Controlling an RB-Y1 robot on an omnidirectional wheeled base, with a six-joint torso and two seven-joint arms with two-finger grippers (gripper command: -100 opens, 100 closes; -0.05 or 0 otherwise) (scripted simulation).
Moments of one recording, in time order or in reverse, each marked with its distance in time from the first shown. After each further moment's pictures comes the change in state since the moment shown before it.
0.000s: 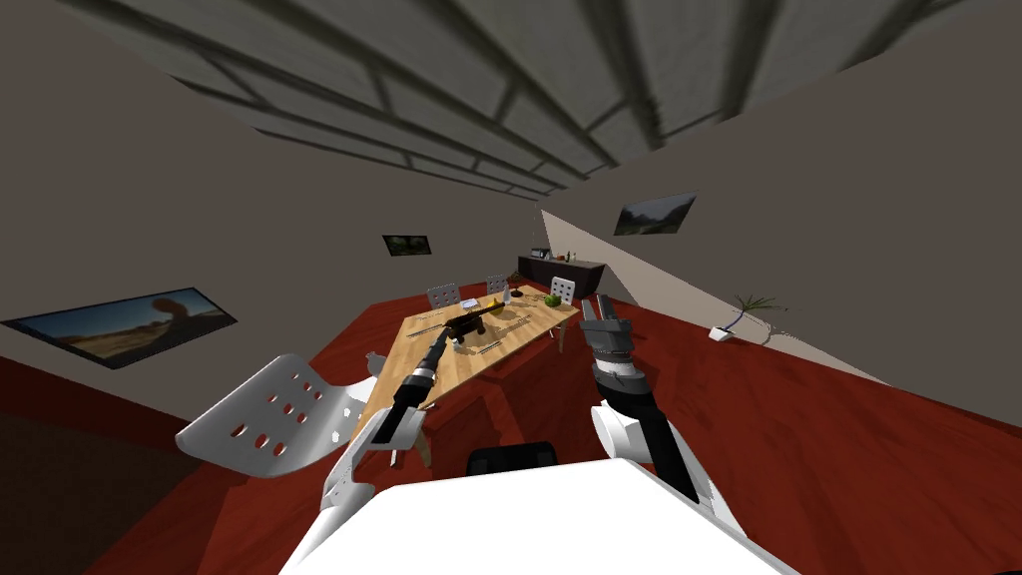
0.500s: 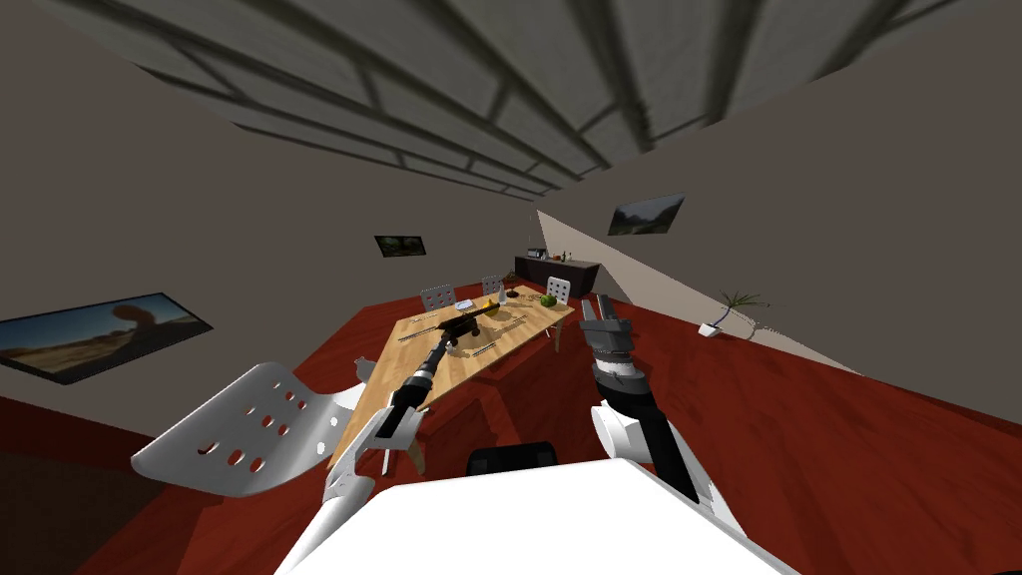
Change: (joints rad) left arm -0.038 0.030 0.005 0.120 -0.028 0.061 -0.029; right arm 0.000 0.000 0.000 0.000 0.000 0.000 0.000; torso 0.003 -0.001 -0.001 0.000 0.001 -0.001
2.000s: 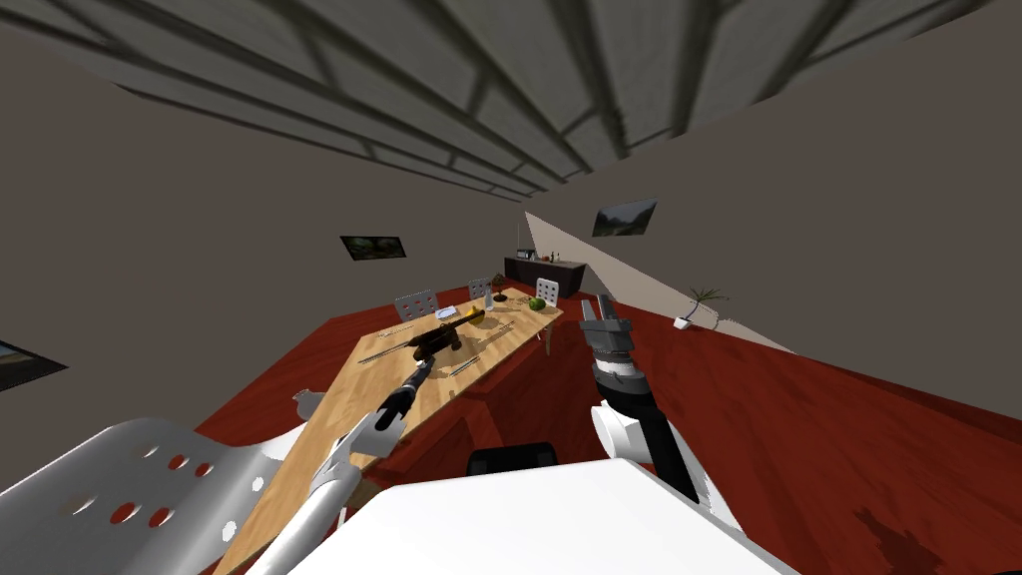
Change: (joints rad) left arm -0.118 0.110 0.032 0.394 -0.119 0.259 -0.083; right arm 0.000 0.000 0.000 0.000 0.000 0.000 0.000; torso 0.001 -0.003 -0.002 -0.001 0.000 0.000
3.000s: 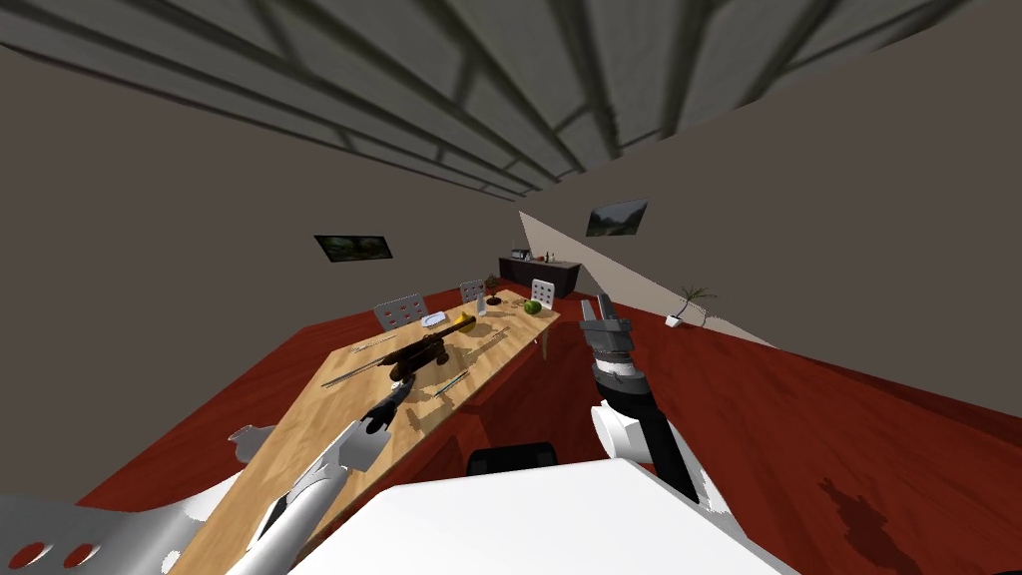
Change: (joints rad) left arm -0.070 0.055 0.040 0.263 -0.093 0.158 -0.053; right arm 0.000 0.000 0.000 0.000 0.000 0.000 0.000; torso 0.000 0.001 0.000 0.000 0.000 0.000
